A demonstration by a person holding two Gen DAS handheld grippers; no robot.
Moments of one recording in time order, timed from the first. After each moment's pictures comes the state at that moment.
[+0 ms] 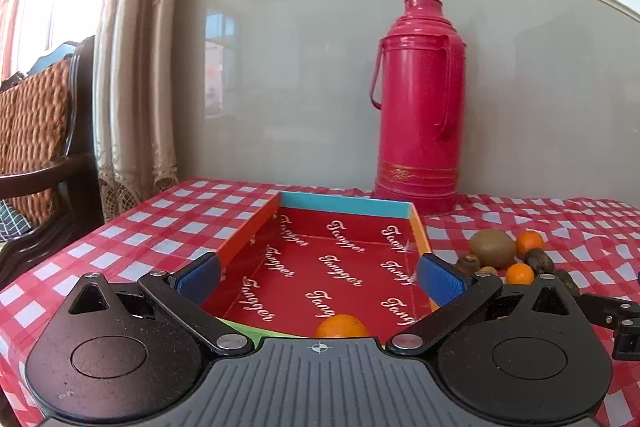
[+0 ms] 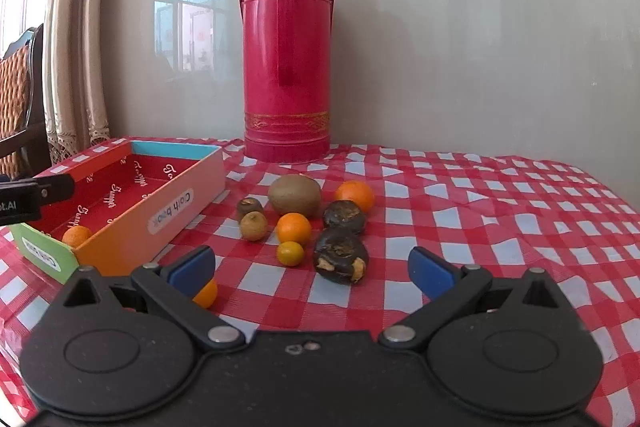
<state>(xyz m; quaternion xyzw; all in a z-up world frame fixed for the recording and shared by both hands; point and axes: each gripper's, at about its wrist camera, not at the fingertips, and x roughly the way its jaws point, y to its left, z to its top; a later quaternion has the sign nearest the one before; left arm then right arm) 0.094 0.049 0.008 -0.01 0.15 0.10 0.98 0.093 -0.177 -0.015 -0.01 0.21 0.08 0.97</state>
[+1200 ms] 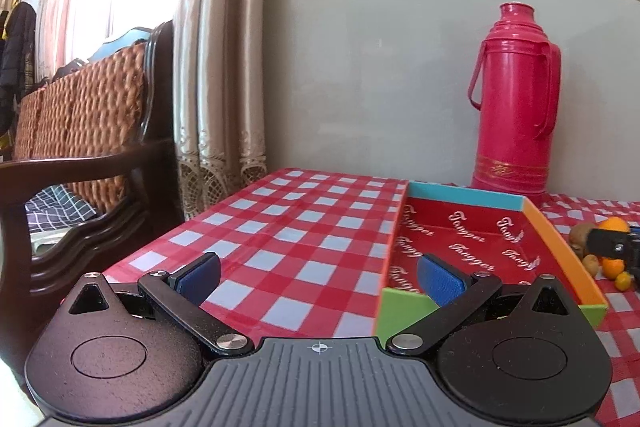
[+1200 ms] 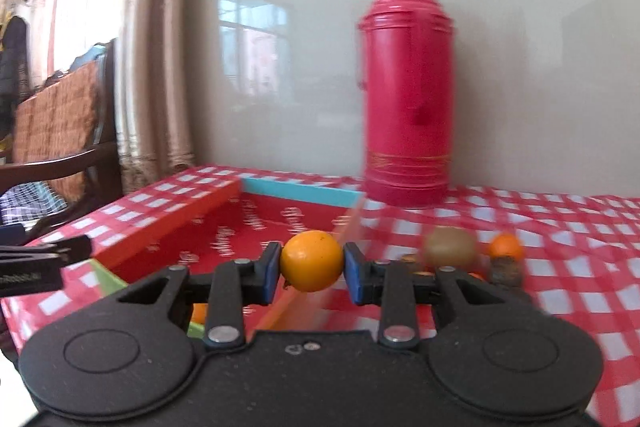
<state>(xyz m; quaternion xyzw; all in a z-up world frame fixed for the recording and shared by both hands) 0.066 0.148 0.000 -0.02 0.15 0.18 0.97 0.102 -0.070 -0.001 -0.01 0.16 0.19 0.97</state>
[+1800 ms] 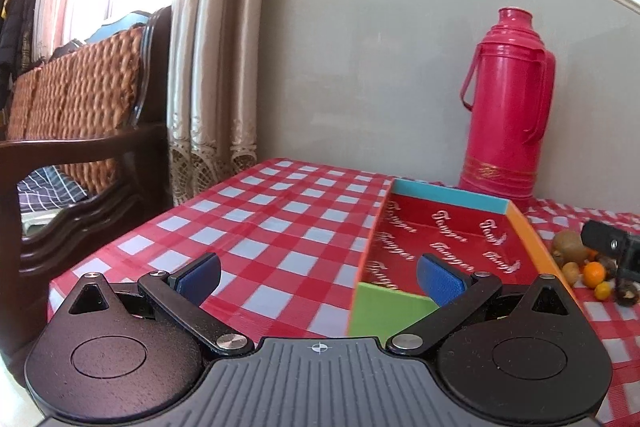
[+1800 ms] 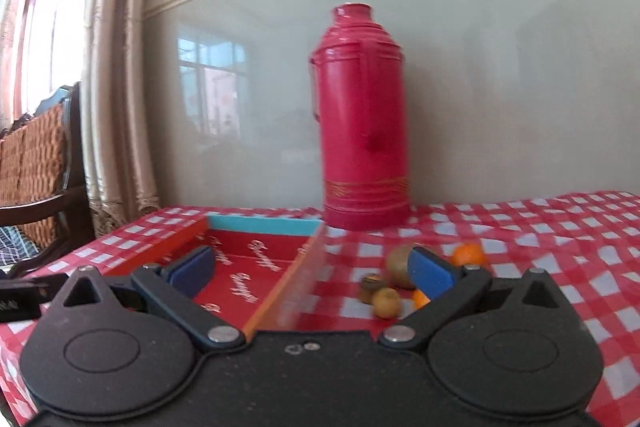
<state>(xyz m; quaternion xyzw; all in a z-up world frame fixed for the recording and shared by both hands) 0.063 0.138 0.005 -0.04 0.16 0.17 0.97 0.094 -0.094 0.001 0.03 0.11 0.11 0.99</state>
